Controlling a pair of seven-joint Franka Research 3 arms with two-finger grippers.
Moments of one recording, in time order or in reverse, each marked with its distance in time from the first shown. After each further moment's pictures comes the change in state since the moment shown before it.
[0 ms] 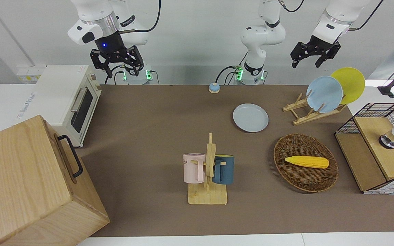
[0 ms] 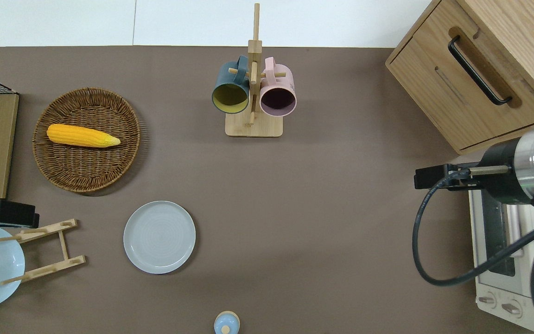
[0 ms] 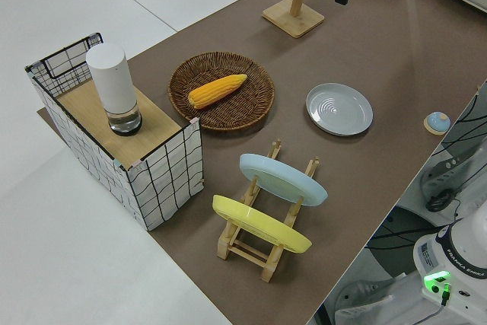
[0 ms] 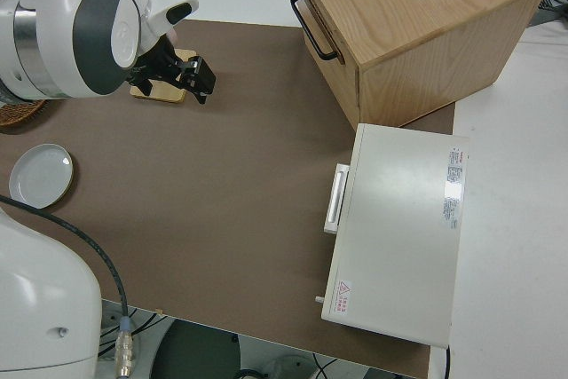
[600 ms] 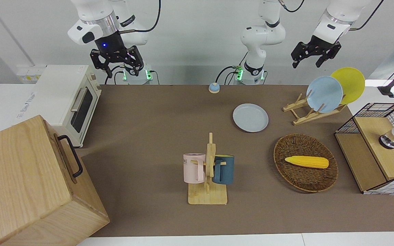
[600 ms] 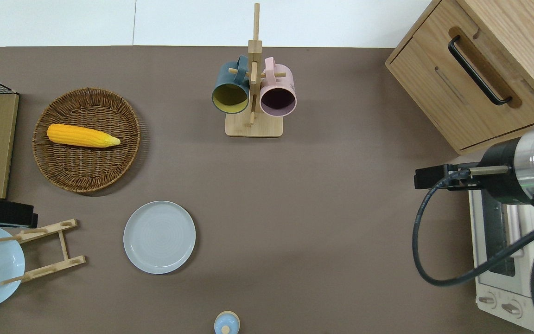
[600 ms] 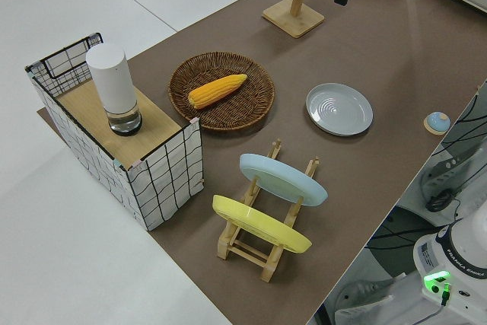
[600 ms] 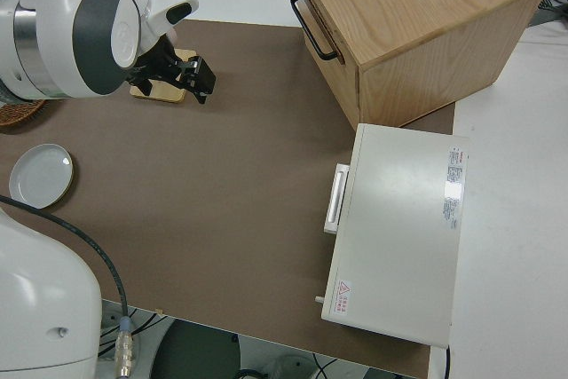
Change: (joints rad) left arm 0.000 0.000 0.003 0.000 0.000 0.000 0.000; right arm 0.000 0.000 0.000 0.000 0.000 0.000 0.000
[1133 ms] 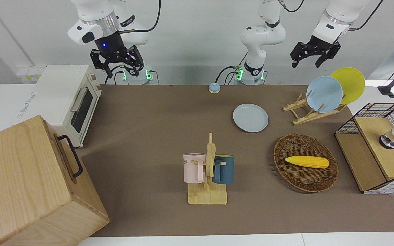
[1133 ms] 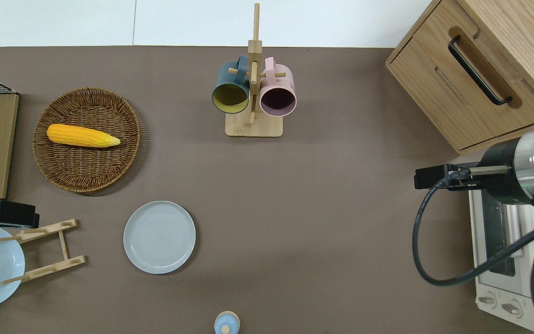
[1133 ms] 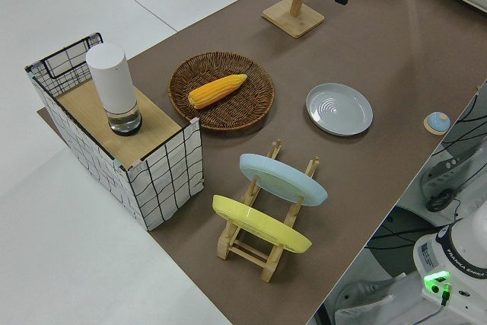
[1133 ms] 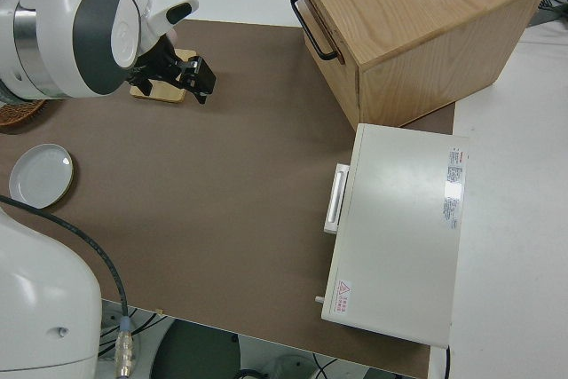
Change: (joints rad) left arm 0.000 0.000 -0.004 0.000 0.000 0.000 0.000; right arm 0.000 0.000 0.000 0.000 0.000 0.000 0.000
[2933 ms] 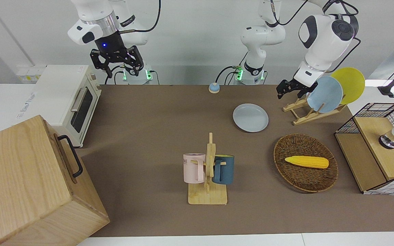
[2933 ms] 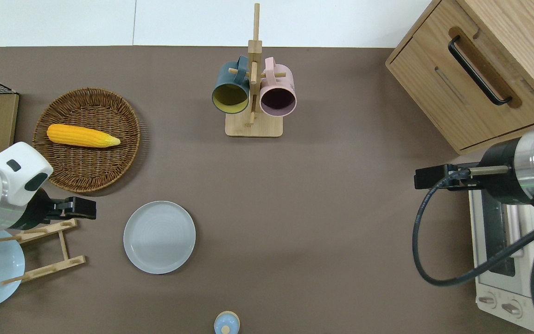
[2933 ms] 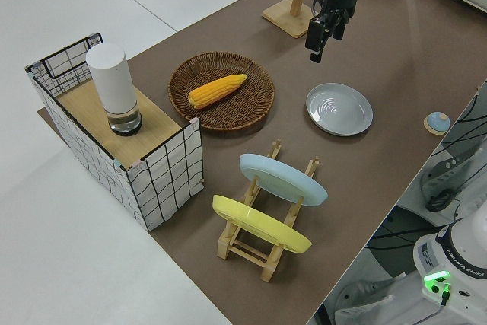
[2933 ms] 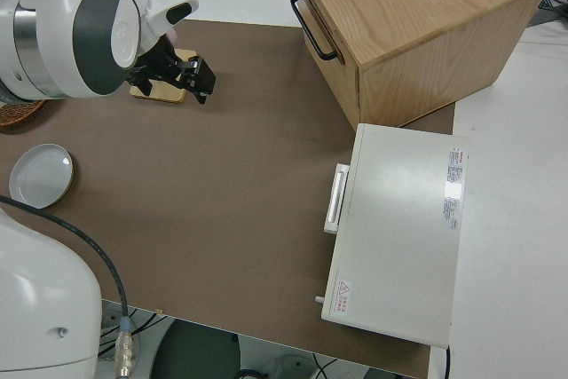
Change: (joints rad) left arm 0.000 -0.015 0.008 -0.443 -0.046 0.413 0.000; right arm 0.000 0.000 0.000 0.000 0.000 0.000 0.000
